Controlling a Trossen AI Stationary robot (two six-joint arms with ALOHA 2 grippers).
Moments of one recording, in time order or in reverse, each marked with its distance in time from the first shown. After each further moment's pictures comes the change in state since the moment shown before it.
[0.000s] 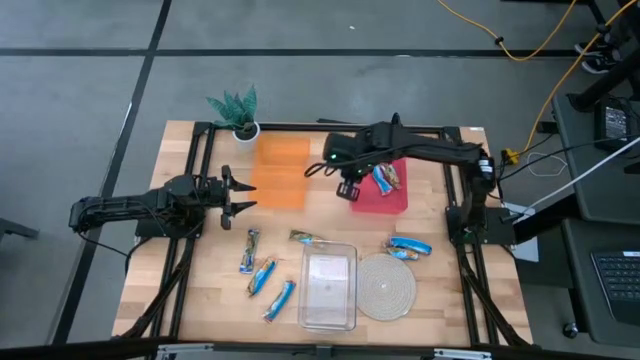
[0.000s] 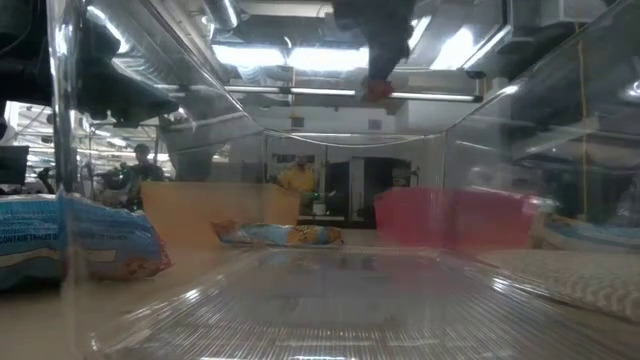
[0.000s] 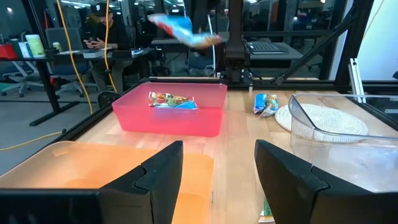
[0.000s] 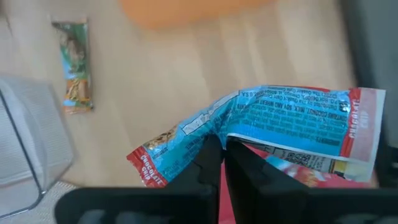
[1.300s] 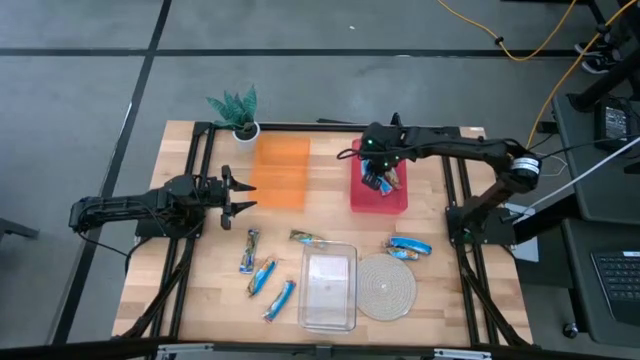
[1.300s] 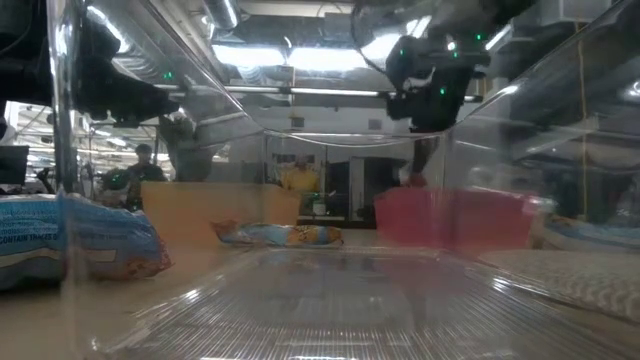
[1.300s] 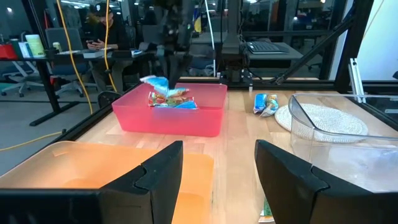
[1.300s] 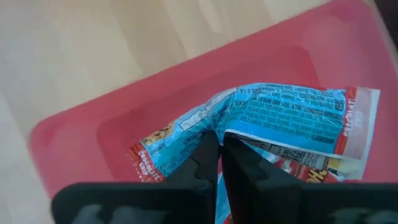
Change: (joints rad) left arm 0.000 0.000 0.000 0.000 0.000 0.000; right arm -0.327 -0.317 -0.893 0.685 -0.184 -0.154
